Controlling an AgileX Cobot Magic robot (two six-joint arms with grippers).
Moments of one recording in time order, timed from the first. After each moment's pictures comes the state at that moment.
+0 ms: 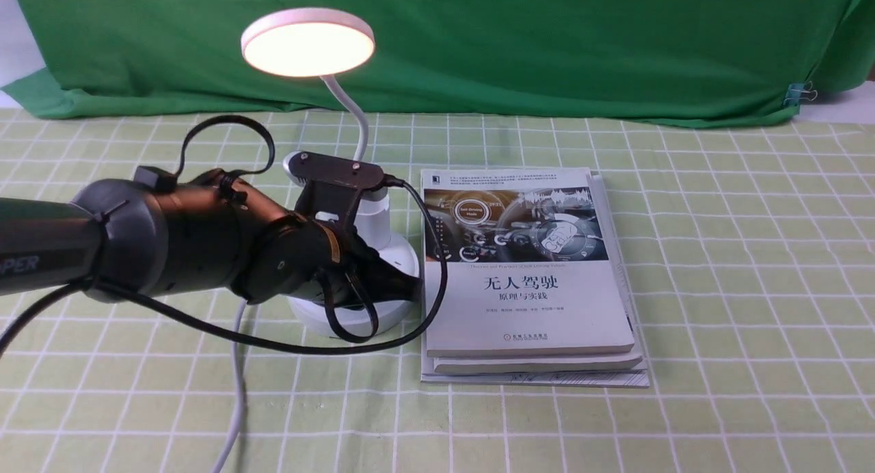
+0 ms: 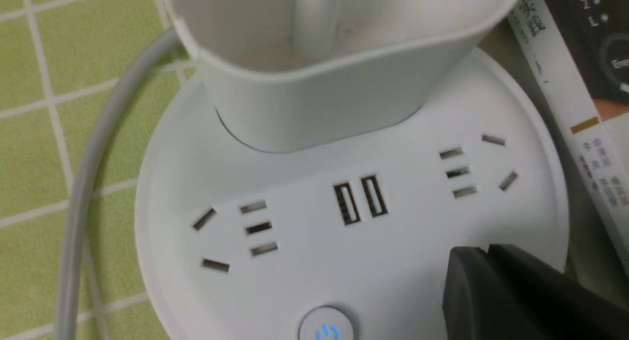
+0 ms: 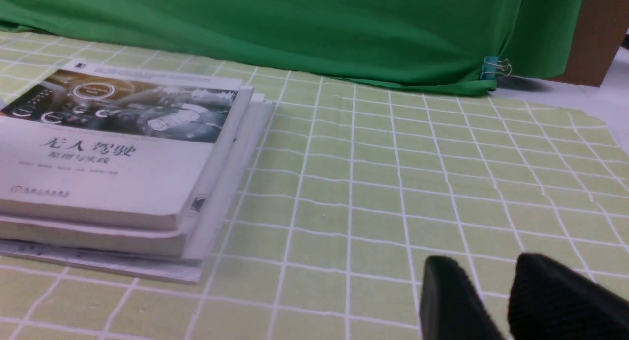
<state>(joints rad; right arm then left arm) 0.07 0.00 0.02 0.08 0.23 -0.20 -0.47 1.78 -1.00 0.14 0.22 -0.26</state>
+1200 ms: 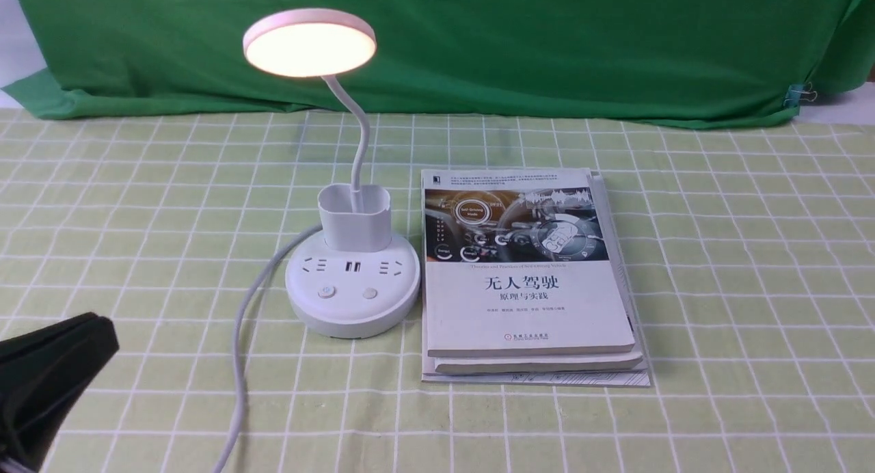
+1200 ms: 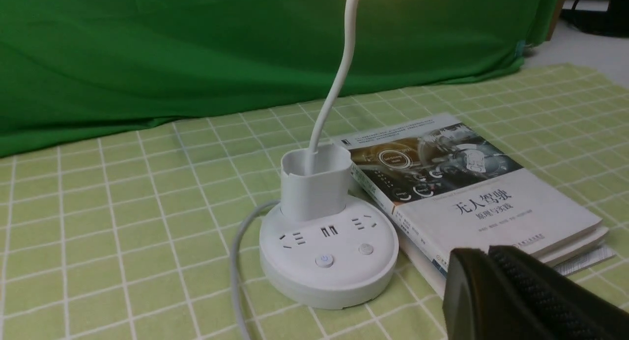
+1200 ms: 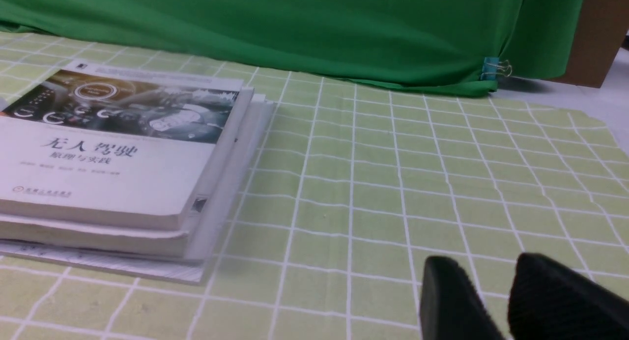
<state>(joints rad) 0.07 0.00 0.02 0.08 0.23 -0.20 -0.47 0.30 -0.35 0.12 0.33 -0.13</state>
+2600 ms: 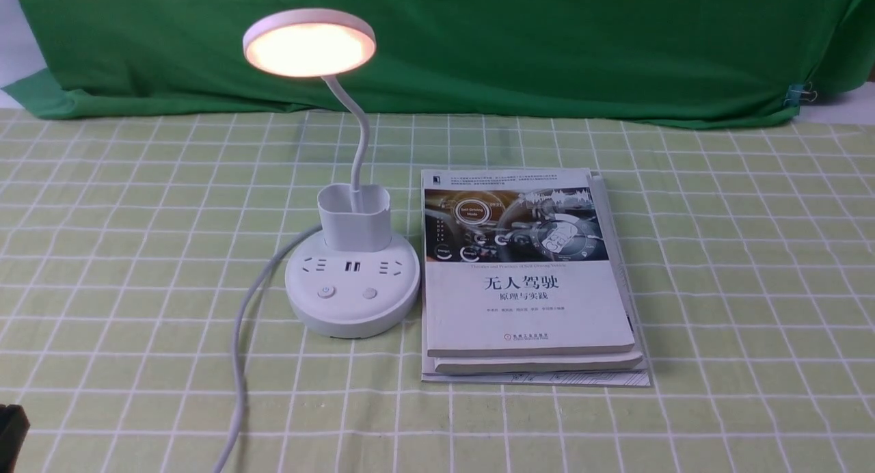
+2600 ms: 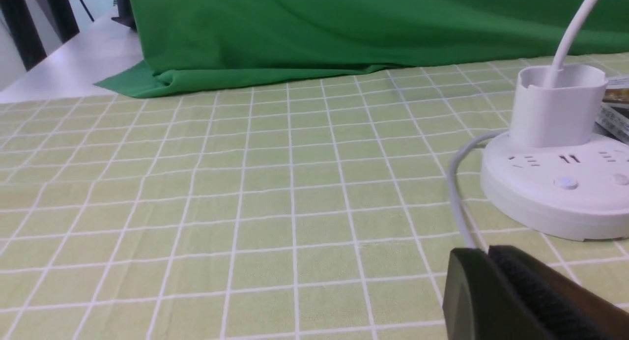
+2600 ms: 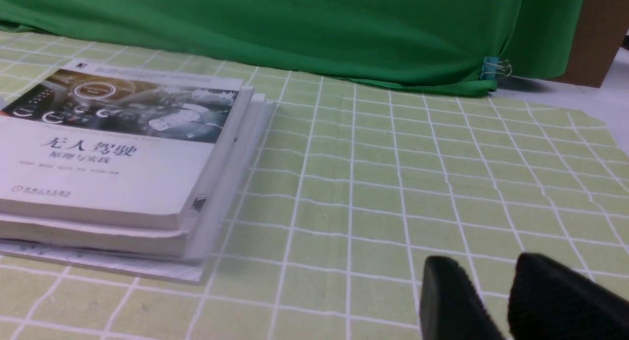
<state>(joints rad) 0.07 0.00 0.02 0.08 0.23 -0.20 -0.05 0.00 0.01 0.12 0.24 0.00</state>
